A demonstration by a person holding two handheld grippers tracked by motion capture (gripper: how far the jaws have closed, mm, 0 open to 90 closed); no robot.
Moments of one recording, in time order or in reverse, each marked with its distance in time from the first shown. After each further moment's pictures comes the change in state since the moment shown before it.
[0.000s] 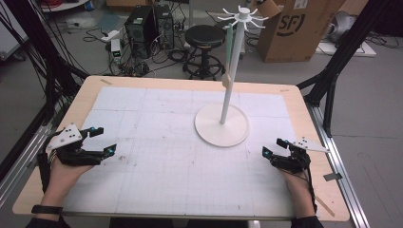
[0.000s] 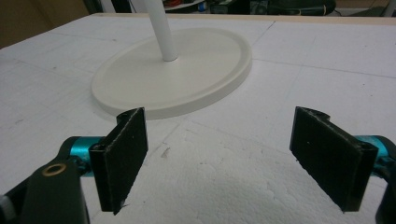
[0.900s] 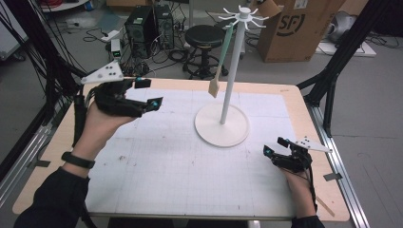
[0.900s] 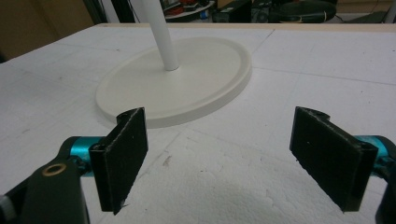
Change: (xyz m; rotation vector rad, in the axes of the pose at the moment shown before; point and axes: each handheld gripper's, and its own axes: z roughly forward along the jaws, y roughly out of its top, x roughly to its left) left arm -0.054 0.183 0.058 -0.074 -0.205 0.063; right arm -0.002 0.002 -0.002 -0.027 0.013 0.021
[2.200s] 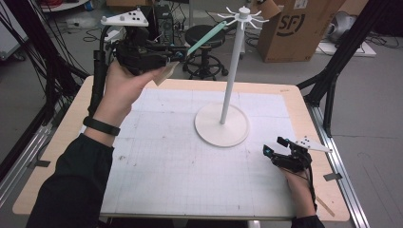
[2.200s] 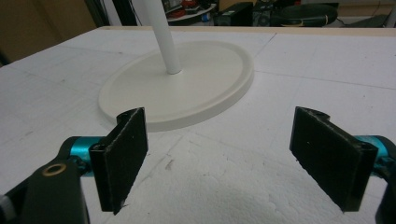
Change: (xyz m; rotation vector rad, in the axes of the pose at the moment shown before) left arm -0.010 0.121 0.053 -0.054 -0.068 -0.042; right arm 0.001 0.001 0.000 -0.012 0.008 -0.002
